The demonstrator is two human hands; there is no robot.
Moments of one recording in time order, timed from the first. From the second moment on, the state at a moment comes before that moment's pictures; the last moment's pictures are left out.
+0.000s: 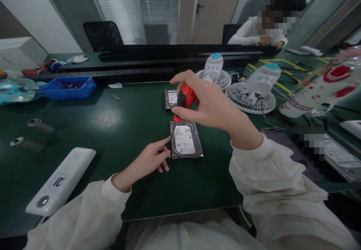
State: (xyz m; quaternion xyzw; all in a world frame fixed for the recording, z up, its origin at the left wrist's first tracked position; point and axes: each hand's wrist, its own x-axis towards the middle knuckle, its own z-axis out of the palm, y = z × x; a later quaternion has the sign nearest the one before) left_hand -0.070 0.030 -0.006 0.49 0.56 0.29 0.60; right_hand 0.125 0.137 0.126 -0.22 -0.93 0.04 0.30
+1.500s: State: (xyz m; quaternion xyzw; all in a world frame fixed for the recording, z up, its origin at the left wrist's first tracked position) left_hand -0.067 0.030 -0.002 0.49 0.57 0.29 0.60; right_hand 0.124 0.131 0.129 -0.28 -0.92 0.00 0.28
